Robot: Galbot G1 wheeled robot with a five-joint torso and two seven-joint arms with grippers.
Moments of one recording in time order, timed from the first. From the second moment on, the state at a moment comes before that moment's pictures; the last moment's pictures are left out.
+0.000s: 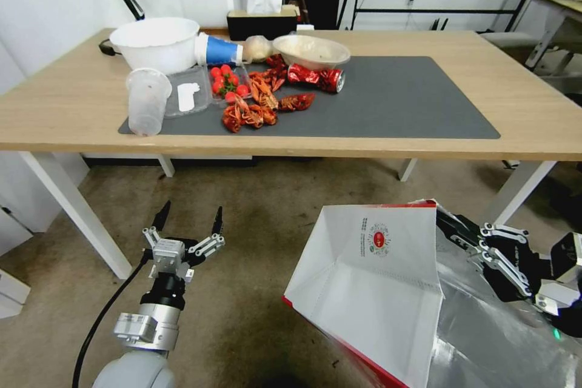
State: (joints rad) left arm 1.73 -1.32 -0.51 -2.21 -0.10 -0.22 -0.07; right arm -1.68 1.14 1.12 2.28 0.97 -0.08 -1.15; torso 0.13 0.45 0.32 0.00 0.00
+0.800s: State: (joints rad) left arm 1.73 -1.33 -0.51 -2.22 -0.10 -0.22 -0.08; right arm -1.69 1.15 1.13 2.28 0.98 -0.08 -1.15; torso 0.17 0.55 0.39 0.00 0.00
